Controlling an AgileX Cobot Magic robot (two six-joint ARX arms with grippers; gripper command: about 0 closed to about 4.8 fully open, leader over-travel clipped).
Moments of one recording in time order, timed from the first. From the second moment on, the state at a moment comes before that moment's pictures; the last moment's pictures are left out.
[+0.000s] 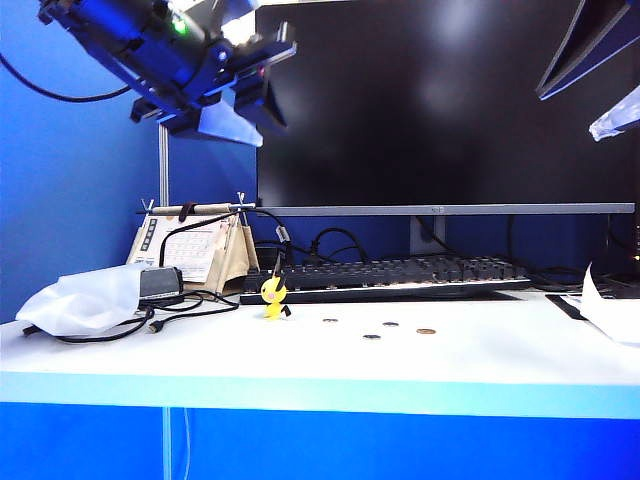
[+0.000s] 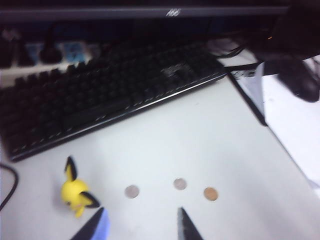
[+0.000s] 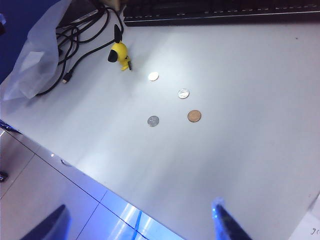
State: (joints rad) left arm -0.58 1.47 0.93 0.24 0.04 -0.10; right arm 0.09 0.93 0.78 -0.45 -0.49 0.05
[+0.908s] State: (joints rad) left arm -0.61 2.00 1.23 0.37 -0.25 -0.29; right arm 0.09 0.94 0.72 -0.46 -0.49 0.06
